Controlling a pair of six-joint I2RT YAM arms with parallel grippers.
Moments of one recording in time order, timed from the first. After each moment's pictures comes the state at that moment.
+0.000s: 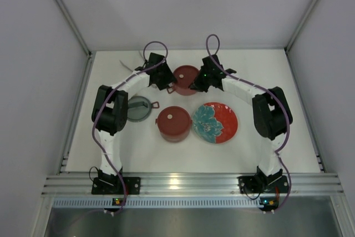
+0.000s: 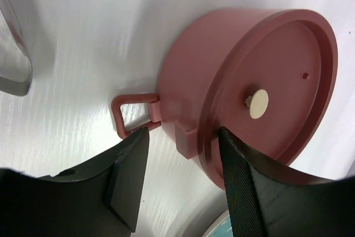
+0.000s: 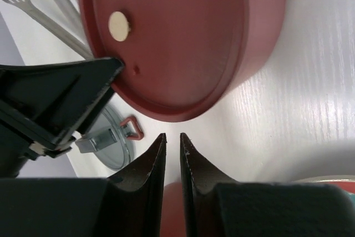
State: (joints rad) left arm -0.36 2.10 1.59 -0.34 0.08 -0.87; right arm 0.49 1.96 1.47 -0.32 -0.15 0.98
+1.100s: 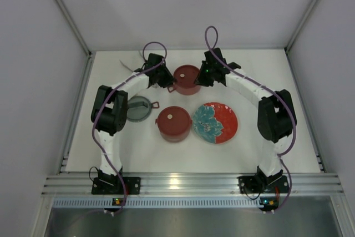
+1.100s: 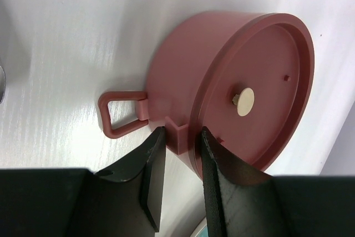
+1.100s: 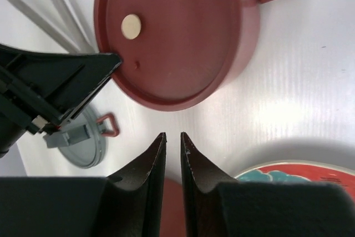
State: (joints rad) left arm -0.35 2.08 1.53 -0.23 0.14 -0.92; right arm 0.48 1.92 1.57 -0.46 -0.08 0.77
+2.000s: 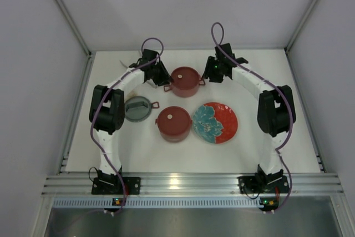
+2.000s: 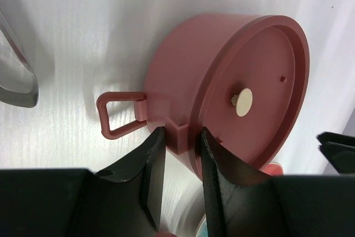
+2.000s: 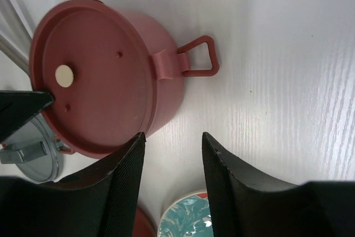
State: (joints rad) left arm -0.30 2.09 1.62 -0.37 0.24 -0.78; right arm 0.36 1.97 1.63 -0.50 -0.09 0.58
